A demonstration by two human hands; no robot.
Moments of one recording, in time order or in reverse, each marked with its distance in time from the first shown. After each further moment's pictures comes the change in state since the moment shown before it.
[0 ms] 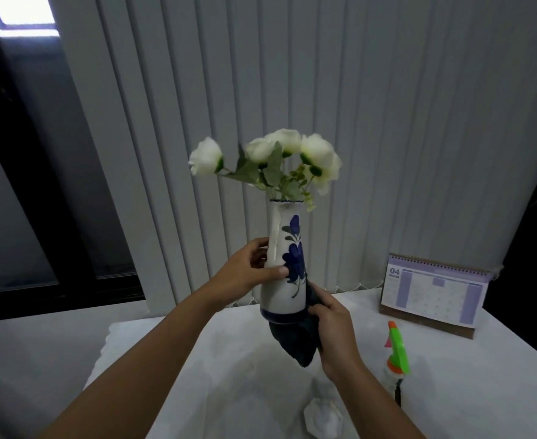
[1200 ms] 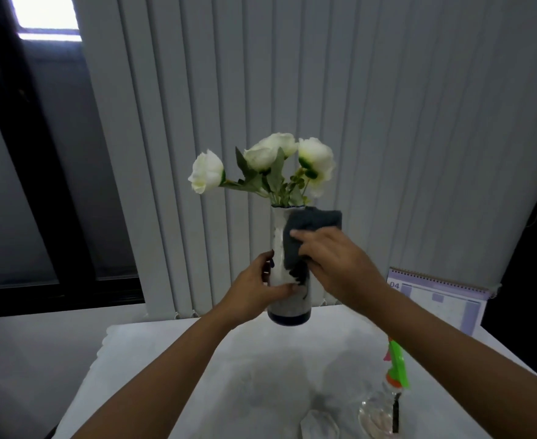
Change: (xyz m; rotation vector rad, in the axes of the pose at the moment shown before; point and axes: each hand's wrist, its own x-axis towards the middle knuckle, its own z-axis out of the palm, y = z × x) left_hand -0.003 -0.019 0.017 0.136 0.169 0.044; right_hand 0.036 -0.102 -0.002 -1.175 -0.219 -1.625
